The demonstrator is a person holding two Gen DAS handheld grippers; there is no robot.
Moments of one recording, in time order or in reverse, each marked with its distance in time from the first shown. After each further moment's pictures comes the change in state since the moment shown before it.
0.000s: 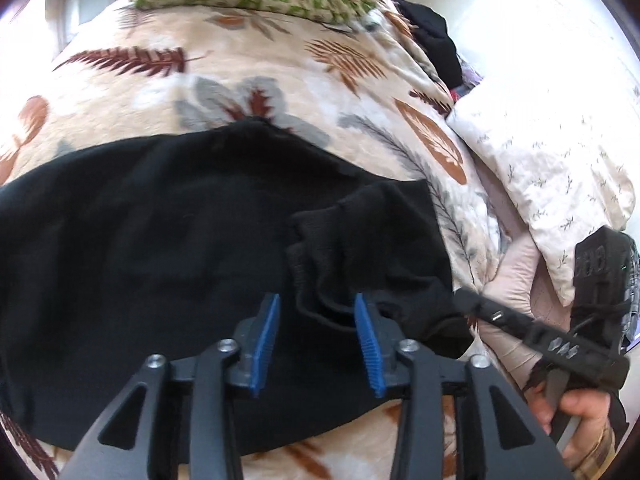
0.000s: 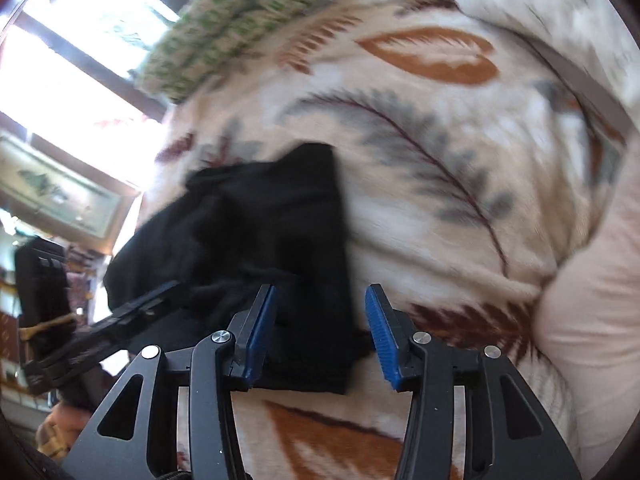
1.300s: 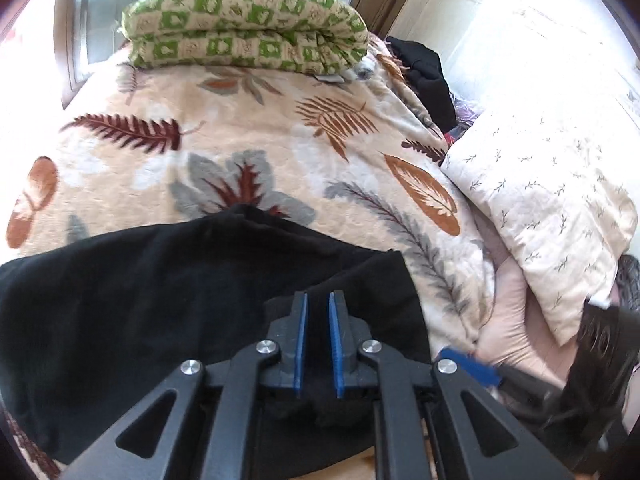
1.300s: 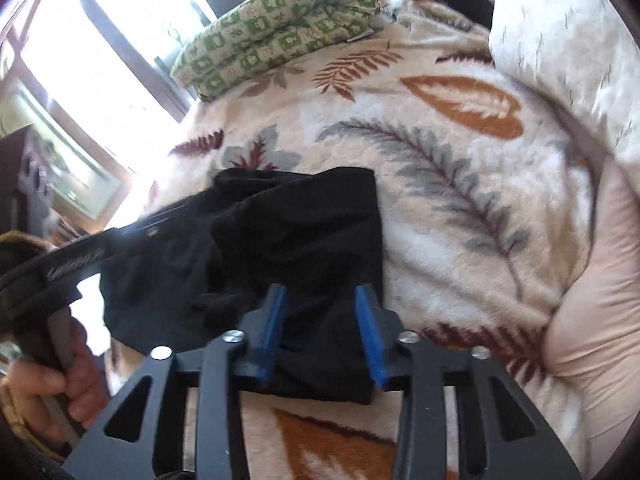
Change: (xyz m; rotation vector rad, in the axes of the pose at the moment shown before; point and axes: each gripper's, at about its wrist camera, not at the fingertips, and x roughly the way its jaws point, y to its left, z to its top) left arm -0.020 -0.020 0.032 0.016 -0.141 0.050; right arm -0.011 0.036 -0.009 -0.152 -0.105 0.002
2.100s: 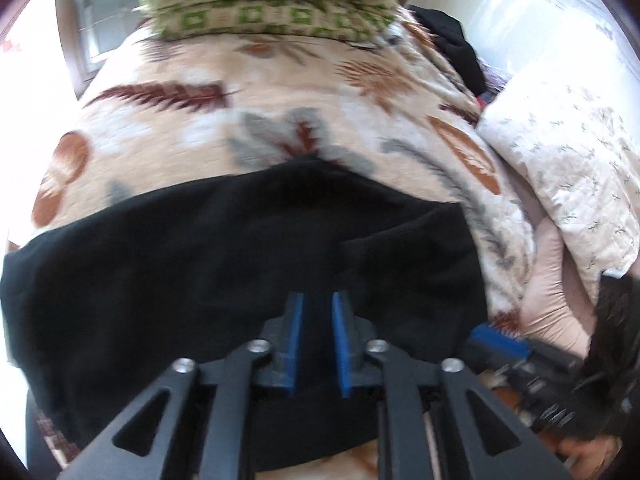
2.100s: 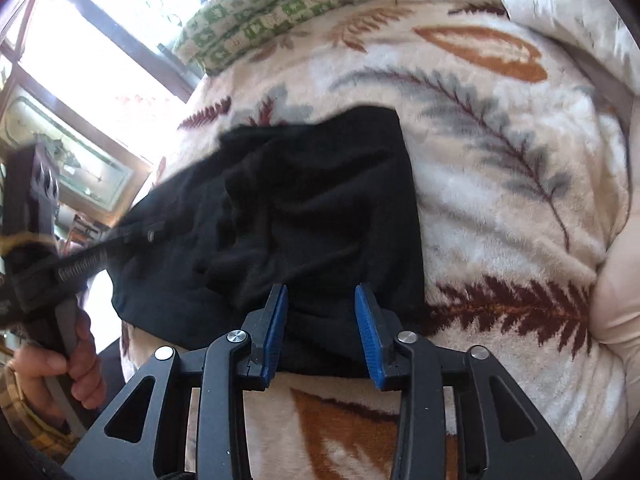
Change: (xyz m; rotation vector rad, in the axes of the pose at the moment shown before) left arm -0.010 0.053 -0.024 0.033 0.091 0.118; right arm 0.018 0.011 -0.018 0.016 0.064 0.058
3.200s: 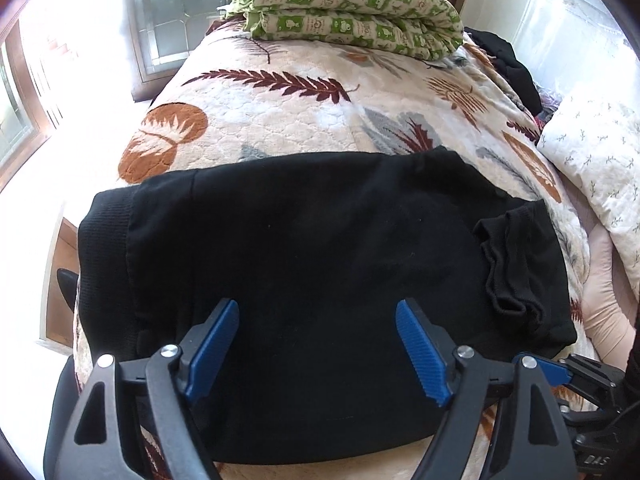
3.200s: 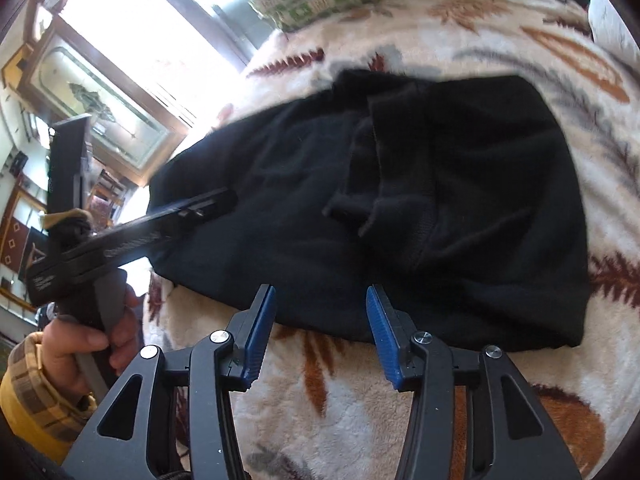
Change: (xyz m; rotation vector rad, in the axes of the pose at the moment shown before) left arm -0.007 0.069 -0.034 -0.041 -0.083 0.149; right arm 0.039 0.070 -0.035 -0.138 0.083 0.081
